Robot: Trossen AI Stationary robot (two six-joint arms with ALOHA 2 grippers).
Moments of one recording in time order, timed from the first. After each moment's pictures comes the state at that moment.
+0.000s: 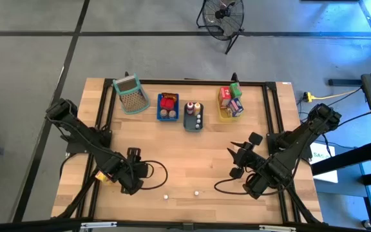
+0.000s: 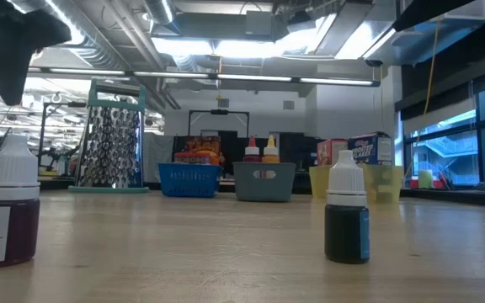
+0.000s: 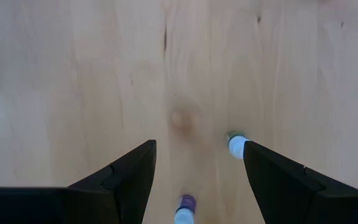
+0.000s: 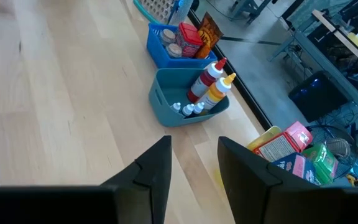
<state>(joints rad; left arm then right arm) -0.70 1.49 1.07 -0.99 -0.26 -0.64 0.80 1.50 1.19 -1.22 1.07 1.02</state>
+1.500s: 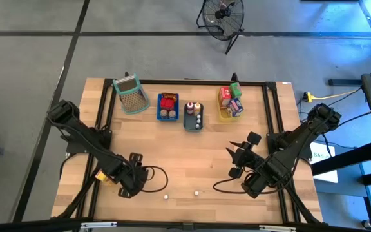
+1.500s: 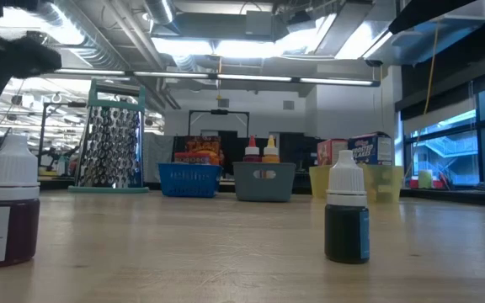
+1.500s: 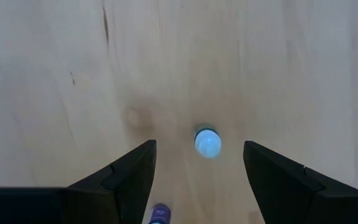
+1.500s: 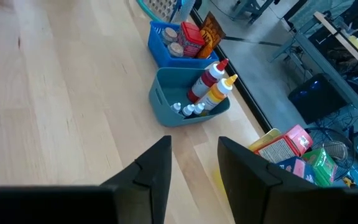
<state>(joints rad) -0.71 1.51 0.97 -0.83 -0.14 -0.55 0.78 1.50 1.19 -1.19 1.06 0.96</state>
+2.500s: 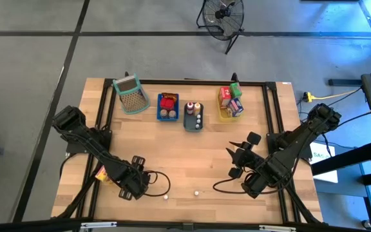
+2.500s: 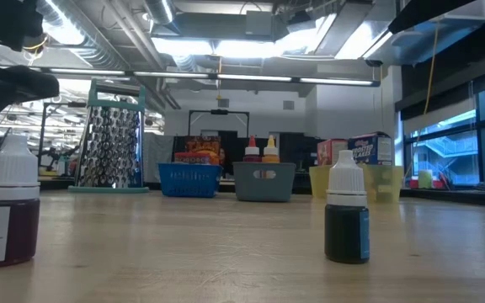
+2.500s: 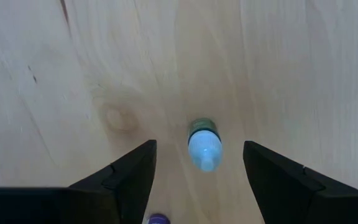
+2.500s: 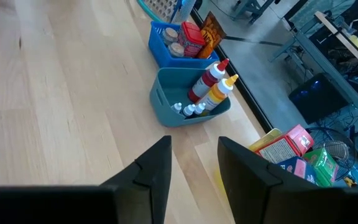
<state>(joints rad) -0.71 1.63 0.97 -0.81 -0.10 -0.47 0.78 1.50 1.19 -1.19 1.06 0.96</state>
